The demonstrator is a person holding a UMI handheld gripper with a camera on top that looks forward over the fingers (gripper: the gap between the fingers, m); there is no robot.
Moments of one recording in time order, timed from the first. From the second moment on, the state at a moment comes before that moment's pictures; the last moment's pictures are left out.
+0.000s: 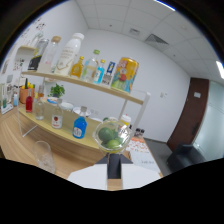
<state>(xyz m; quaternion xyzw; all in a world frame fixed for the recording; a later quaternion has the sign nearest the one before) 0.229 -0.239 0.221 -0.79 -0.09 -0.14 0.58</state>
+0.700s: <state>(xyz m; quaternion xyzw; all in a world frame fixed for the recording) 0.276 -0.268 0.004 -0.93 0.02 0.00 0.37</state>
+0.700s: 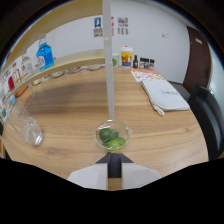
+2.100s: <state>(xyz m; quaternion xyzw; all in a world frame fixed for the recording) 0.036 -0.331 0.154 -0.85 -0.02 0.04 0.53</state>
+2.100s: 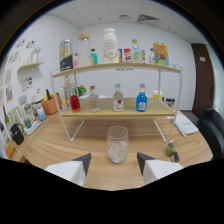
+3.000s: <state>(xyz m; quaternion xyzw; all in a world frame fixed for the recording) 0.034 -0.110 0.184 -0.85 -0.02 0.03 0.53</state>
